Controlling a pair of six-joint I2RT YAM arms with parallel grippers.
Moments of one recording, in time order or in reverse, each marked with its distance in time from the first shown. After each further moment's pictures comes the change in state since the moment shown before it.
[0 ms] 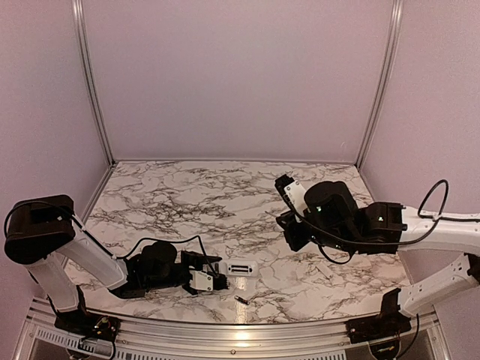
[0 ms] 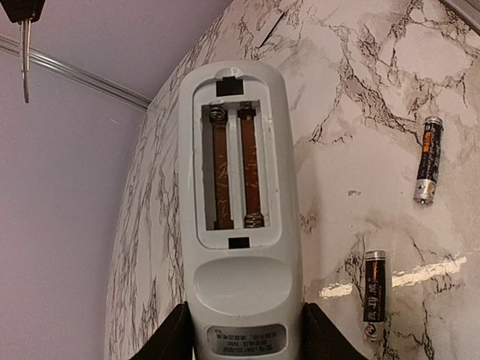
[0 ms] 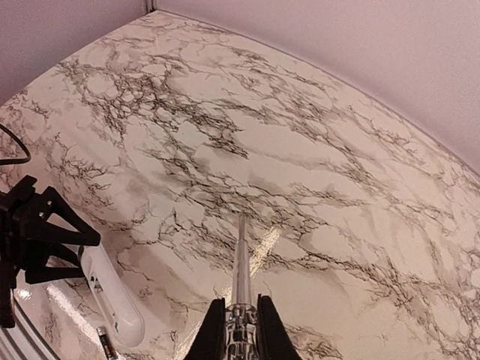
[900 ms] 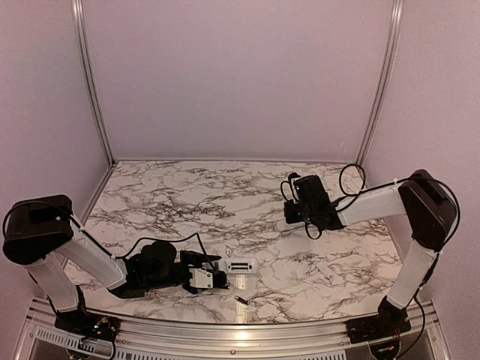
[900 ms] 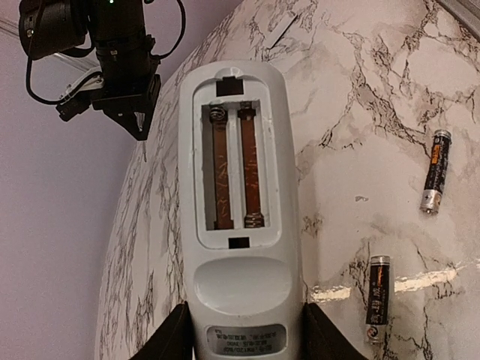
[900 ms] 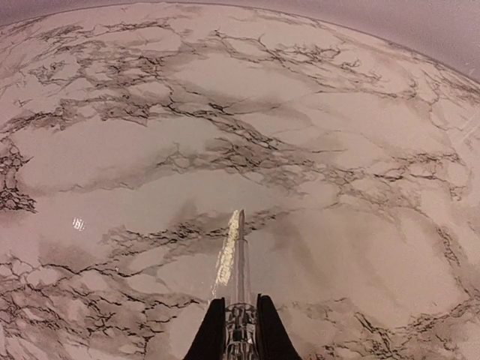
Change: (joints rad) left arm 0.000 -0.007 0.000 -0.001 -0.008 -0.048; right arm -0.524 0.566 -0.042 0.529 -0.102 0.020
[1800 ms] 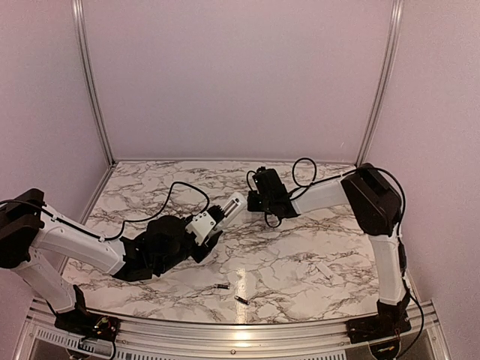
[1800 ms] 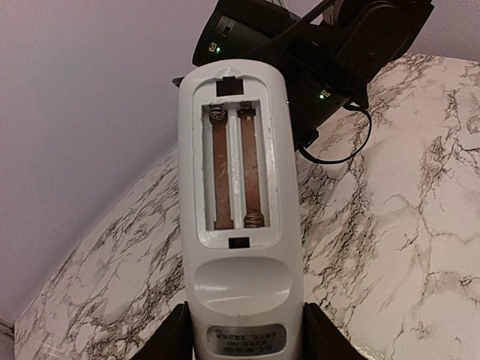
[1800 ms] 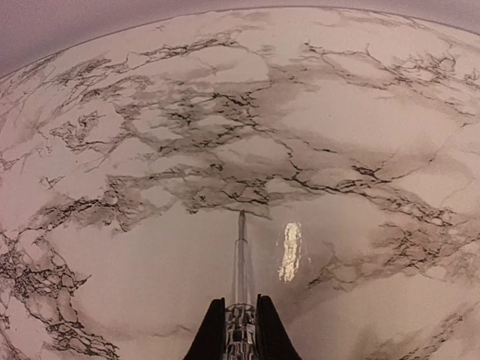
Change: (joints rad) left arm 0.003 -0.141 0.221 -0.286 -0.399 -0.599; right arm 0.077 0.458 0.506 -0.026 -0.053 0.247
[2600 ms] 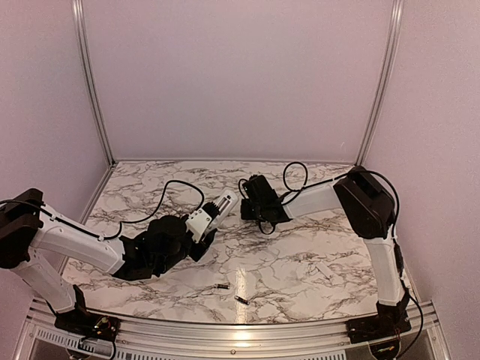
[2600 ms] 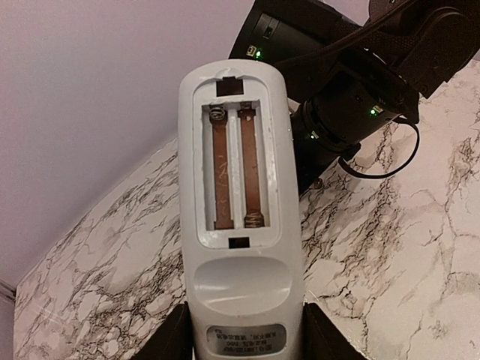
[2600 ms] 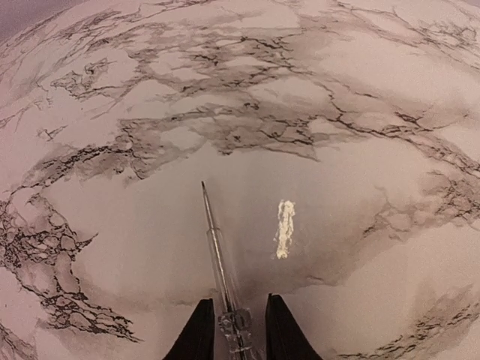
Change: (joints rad) left arm 0.011 -0.006 0.004 -0.067 -0.092 -0.101; right arm 0.067 0.045 0.050 -0.094 0.048 0.036
